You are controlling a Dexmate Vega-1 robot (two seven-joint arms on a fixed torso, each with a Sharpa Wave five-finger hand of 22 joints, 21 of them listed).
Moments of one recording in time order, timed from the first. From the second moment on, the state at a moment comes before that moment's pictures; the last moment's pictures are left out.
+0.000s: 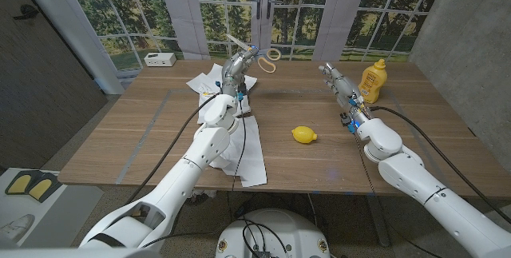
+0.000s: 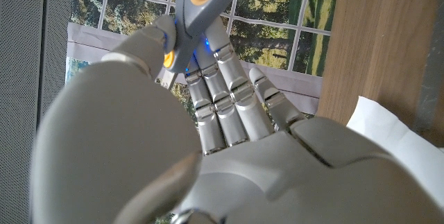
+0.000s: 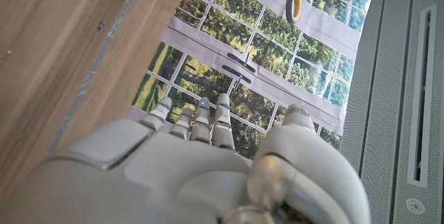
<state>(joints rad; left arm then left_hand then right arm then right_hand) 0.80 0.21 0.42 -1.51 -0.73 -0.24 0.25 1.10 -0.22 0.72 -0.15 0.33 1.06 -0.01 0.61 0.24 1.04 -0.12 0.61 0.47 1.31 -0.15 0.44 0.26 0.48 -0.05 0.20 0.18 -1.06 -0.64 -0.34 -1.72 0.51 0.29 -0.11 0.44 0.16 -0.06 -0.06 0.38 0.29 0.01 0.20 0.19 0.13 0.05 0.22 0.19 -0.05 0.04 0.18 0.18 -0.04 0.13 0.20 0.18</state>
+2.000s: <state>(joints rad) 0.76 0.17 0.42 -1.46 -0.81 -0.19 0.22 1.10 -0.22 0.71 -0.14 0.33 1.08 -0.01 0.59 0.23 1.05 -0.13 0.60 0.45 1.31 -0.15 0.43 0.25 0.51 -0.04 0.20 0.18 -1.07 -0.63 -0.44 -2.08 -0.18 -0.11 -0.46 0.81 0.11 0.04 -0.17 0.47 0.47 0.04 0.24 0.19 0.01 0.08 0.20 0.19 -0.14 0.08 0.17 0.18 -0.09 0.20 0.18 0.18</state>
